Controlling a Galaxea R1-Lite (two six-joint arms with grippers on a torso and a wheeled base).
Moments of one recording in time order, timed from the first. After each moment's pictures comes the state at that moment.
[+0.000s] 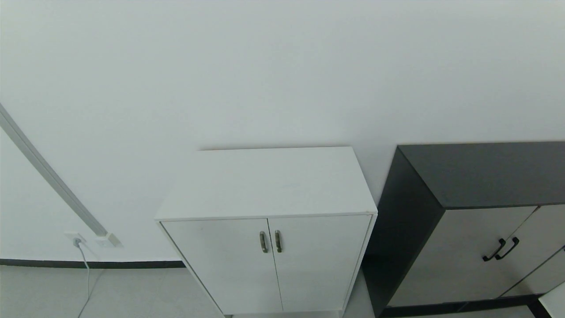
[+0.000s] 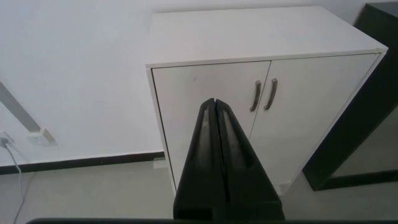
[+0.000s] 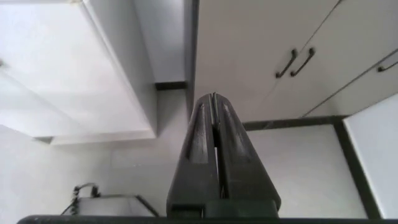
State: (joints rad) left arm 0.00 0.00 0.00 0.00 -0.04 0.02; right arm 0.10 0.56 -0.03 -0.24 -0.15 -0.01
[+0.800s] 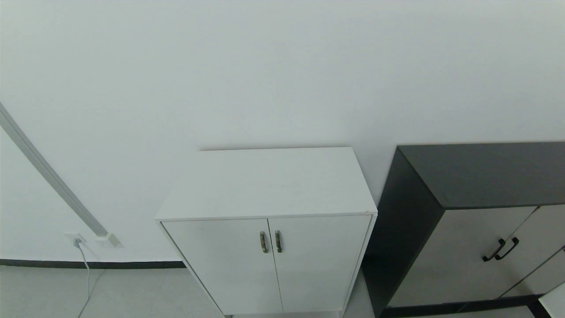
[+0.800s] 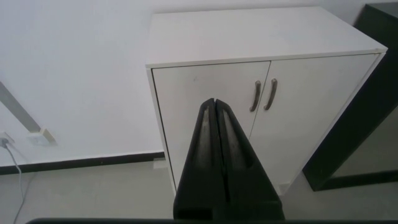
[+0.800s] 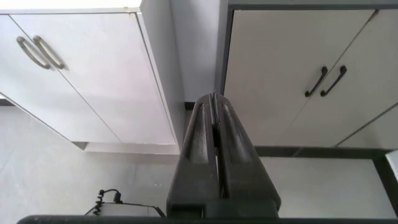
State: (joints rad) left arm 0.00 0.00 0.00 0.00 -0.04 0.02; right arm 0.11 0.23 0.00 0.00 -0.04 0.00
